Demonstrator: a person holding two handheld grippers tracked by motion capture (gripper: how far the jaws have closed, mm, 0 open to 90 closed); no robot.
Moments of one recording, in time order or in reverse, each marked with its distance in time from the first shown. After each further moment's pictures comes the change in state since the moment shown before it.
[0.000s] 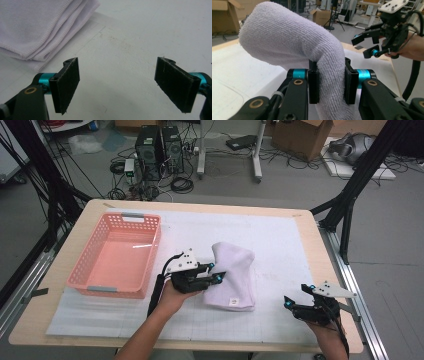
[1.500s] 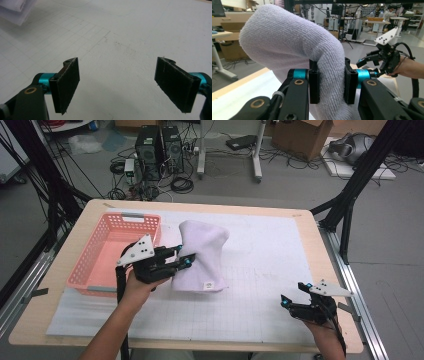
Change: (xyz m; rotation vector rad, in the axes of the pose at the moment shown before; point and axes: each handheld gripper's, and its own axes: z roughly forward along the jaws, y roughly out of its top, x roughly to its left) left arm 0.016 0.042 -0.089 -0.154 0.082 0.069; right arm 0.006 0.006 0.004 -0.013 0.013 -0.008
